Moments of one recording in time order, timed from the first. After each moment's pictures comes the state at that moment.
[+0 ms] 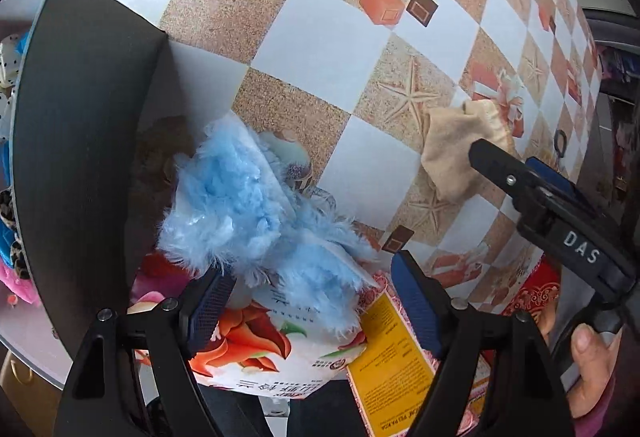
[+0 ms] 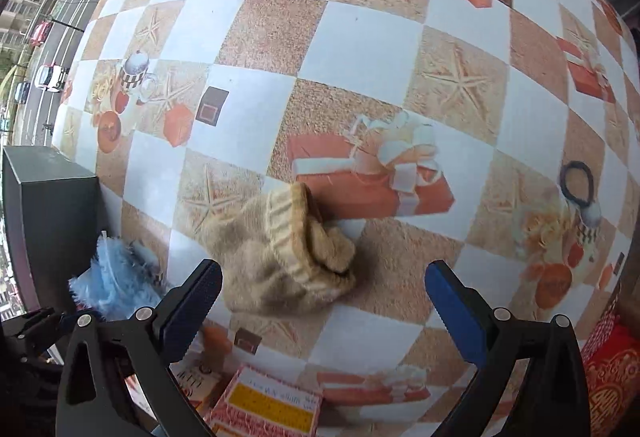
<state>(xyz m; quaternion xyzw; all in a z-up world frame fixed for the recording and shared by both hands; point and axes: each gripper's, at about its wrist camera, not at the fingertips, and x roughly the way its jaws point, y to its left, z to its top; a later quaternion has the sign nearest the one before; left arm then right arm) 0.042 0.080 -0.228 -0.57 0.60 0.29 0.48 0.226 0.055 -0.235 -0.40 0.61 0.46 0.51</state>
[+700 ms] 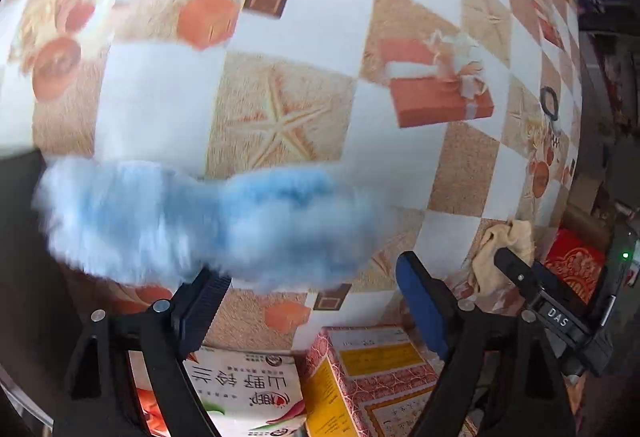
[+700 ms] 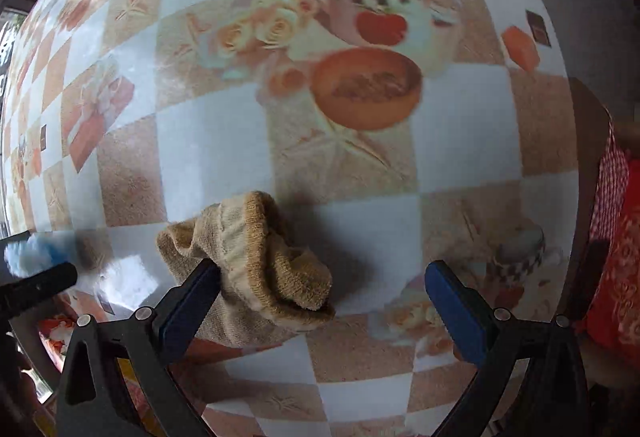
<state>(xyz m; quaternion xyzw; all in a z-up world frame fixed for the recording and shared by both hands) 0.130 0.065 -0.239 -0.47 0.63 0.25 0.57 0.355 -0.123 -0.264 -0.27 0.70 0.29 0.59</state>
